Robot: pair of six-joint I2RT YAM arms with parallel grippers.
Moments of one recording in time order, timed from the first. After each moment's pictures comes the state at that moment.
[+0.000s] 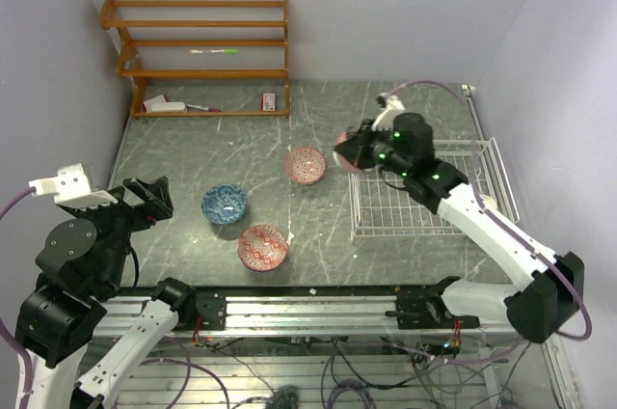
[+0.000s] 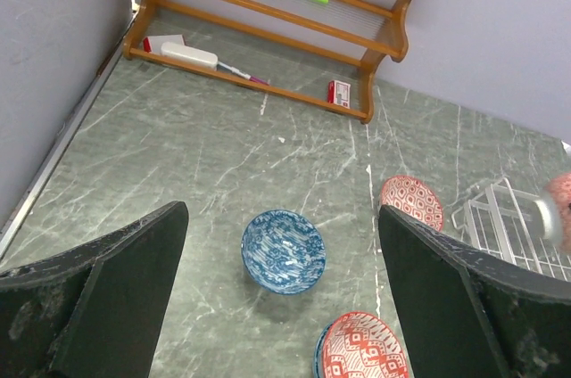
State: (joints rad) left arm -0.45 0.39 1.17 -0.88 -0.53 -0.36; right arm 0.65 1.23 1.07 -0.16 -0.12 0.48
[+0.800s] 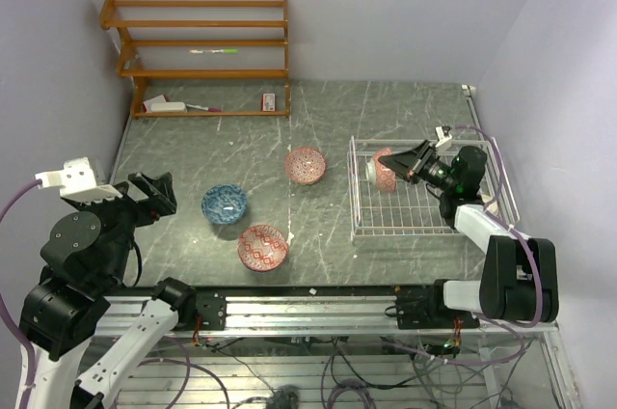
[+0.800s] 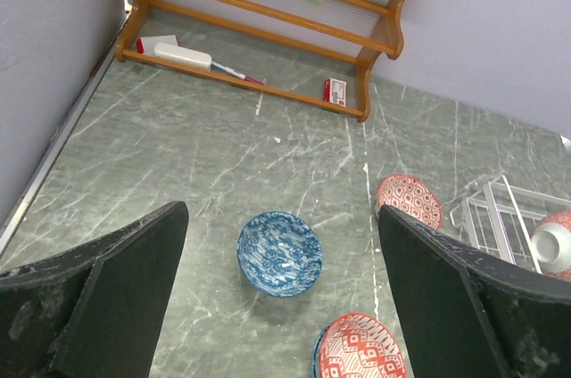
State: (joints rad) left arm -0.45 0.42 1.17 -0.86 -0.51 -0.35; right arm -0.07 1.30 0.51 0.62 -0.90 1.03
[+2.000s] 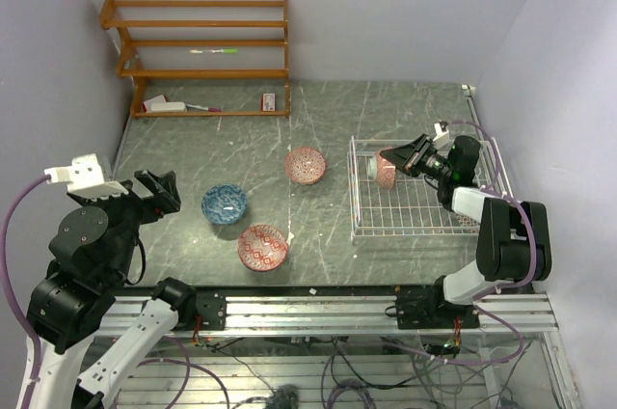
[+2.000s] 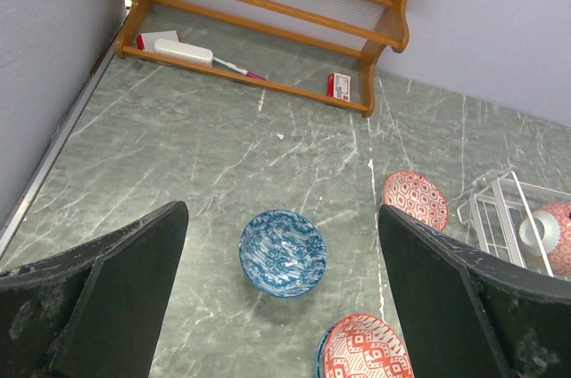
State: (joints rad) left arm -0.45 0.43 1.14 -0.84 -0.51 -0.34; right arm -0.10 1.54 0.62 0.61 -0.86 0.90
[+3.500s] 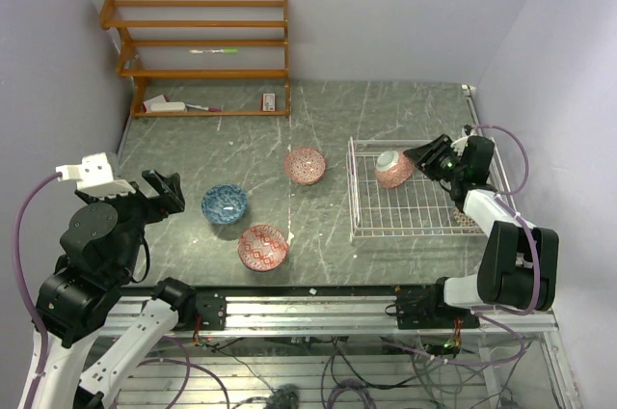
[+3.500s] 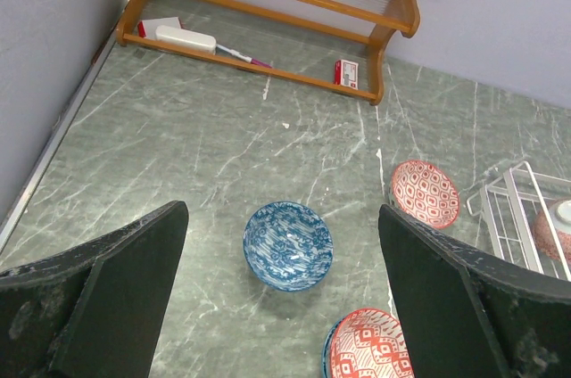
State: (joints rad) left arm -0.45 0.43 1.10 -0.83 -0.51 -0.34; right arm -0.17 1.38 0.65 0.24 -0.51 0.69
